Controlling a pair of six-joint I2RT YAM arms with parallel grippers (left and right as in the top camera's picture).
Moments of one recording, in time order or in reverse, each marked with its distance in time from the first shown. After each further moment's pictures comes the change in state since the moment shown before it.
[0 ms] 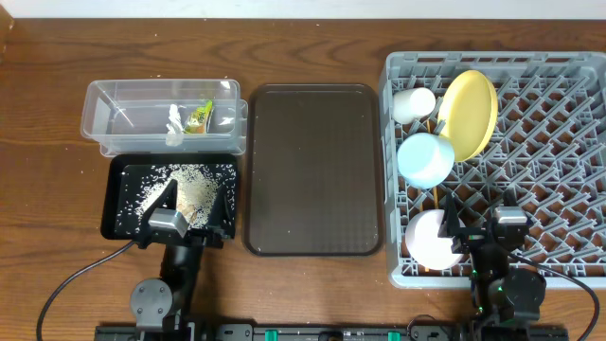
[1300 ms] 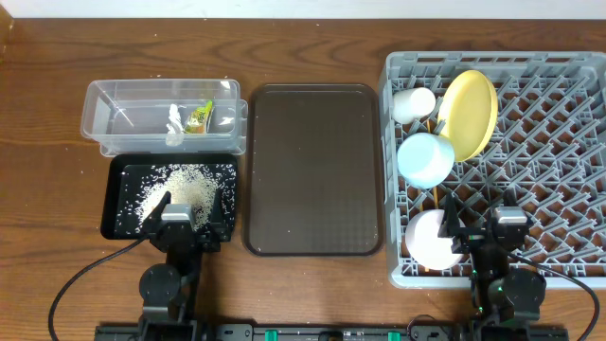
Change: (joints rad) left arm -0.019 -0.003 -0.005 -0.229 -0.150 0.173; right arm 0.000 0.000 0.000 0.000 0.000 0.000
